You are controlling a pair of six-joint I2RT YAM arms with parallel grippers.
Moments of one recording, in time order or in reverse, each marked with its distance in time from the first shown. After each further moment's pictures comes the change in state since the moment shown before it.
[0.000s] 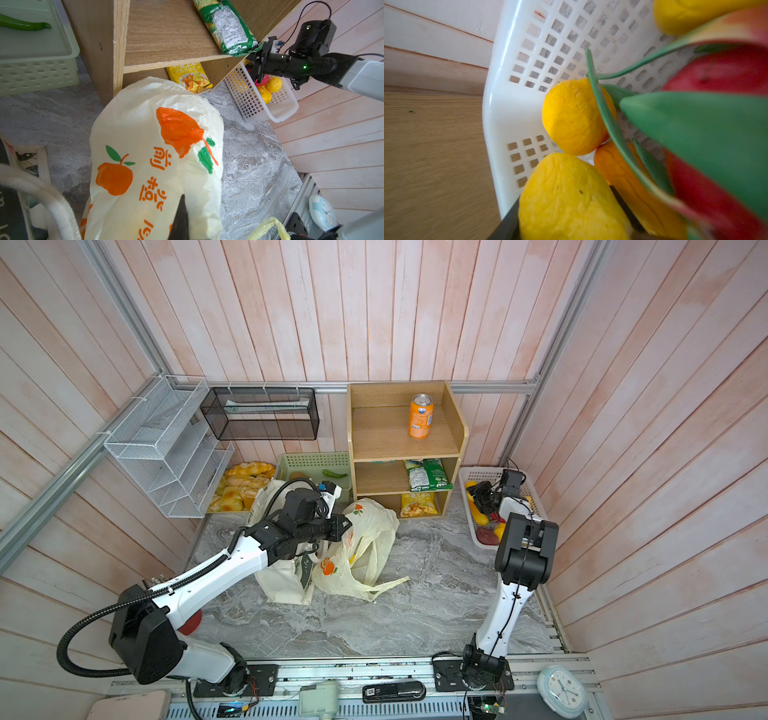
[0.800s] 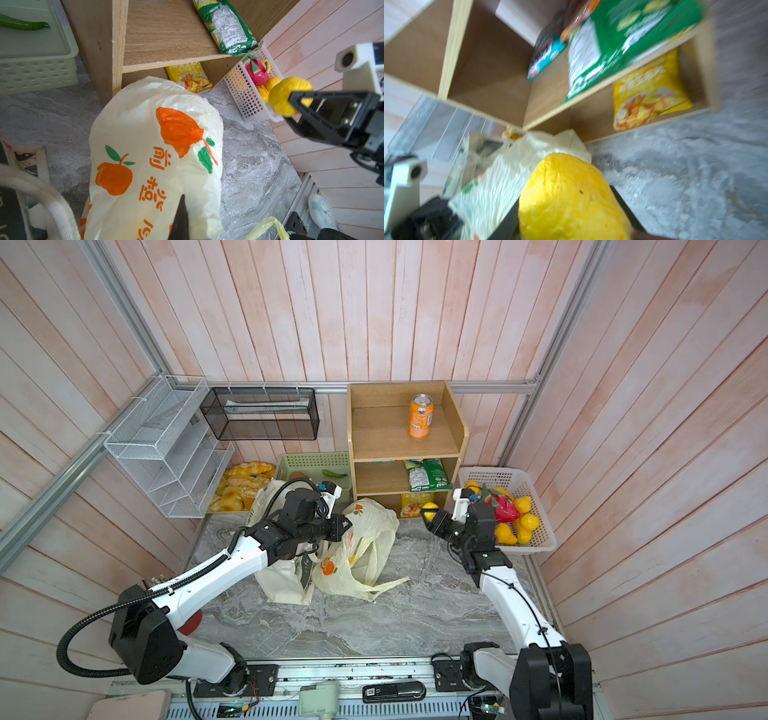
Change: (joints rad) left arm 0.000 0.000 0.000 -0.001 0.004 0.001; right arm 0.463 -0.970 -0.807 0.188 0.014 -0.113
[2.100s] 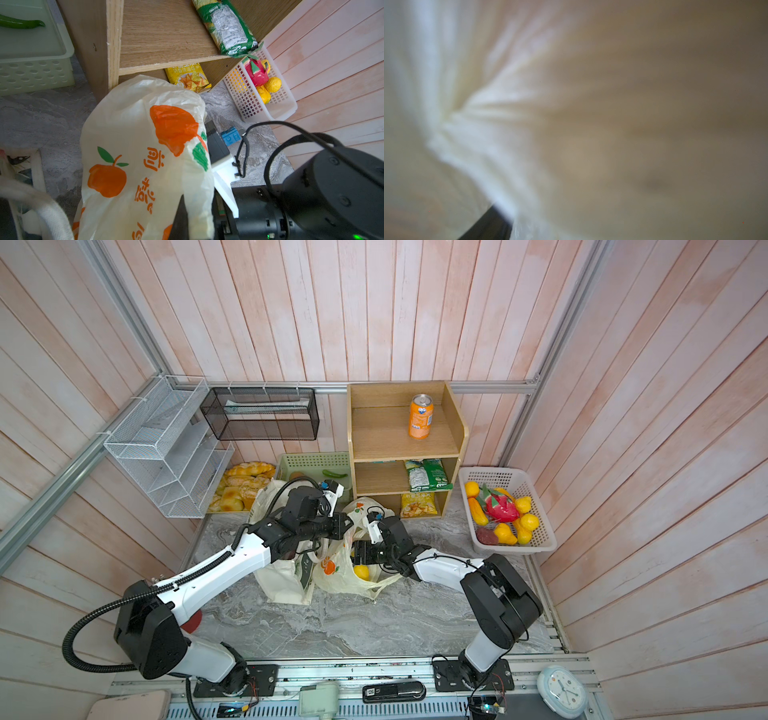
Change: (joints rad) left arm 0.000 0.031 0.029 -0.002 0.008 -0.005; right arm 0.484 0.528 0.169 0.142 0.048 -0.063
